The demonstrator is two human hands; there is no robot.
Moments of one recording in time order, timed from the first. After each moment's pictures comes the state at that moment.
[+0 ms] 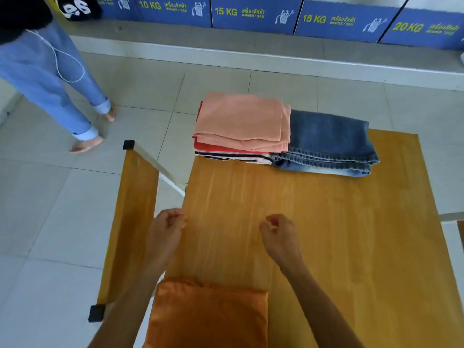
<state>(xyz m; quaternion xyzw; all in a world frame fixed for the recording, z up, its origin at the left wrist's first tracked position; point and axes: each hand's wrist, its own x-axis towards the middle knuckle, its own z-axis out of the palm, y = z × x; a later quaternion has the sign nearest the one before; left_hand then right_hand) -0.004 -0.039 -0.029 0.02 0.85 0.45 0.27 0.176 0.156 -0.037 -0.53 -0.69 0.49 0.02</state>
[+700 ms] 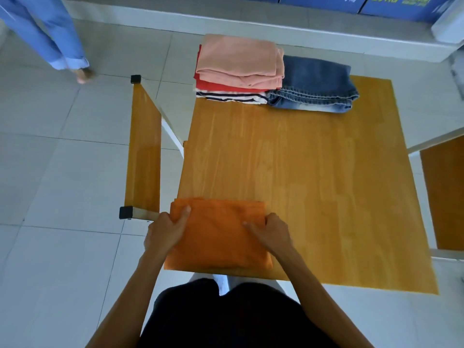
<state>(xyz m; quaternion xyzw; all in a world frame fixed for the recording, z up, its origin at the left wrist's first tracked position) 0.105 -0.169 -0.047 0.02 0.92 0.17 0.35 0.285 0.013 -0.029 -0.56 -0.71 0.40 -0.17</state>
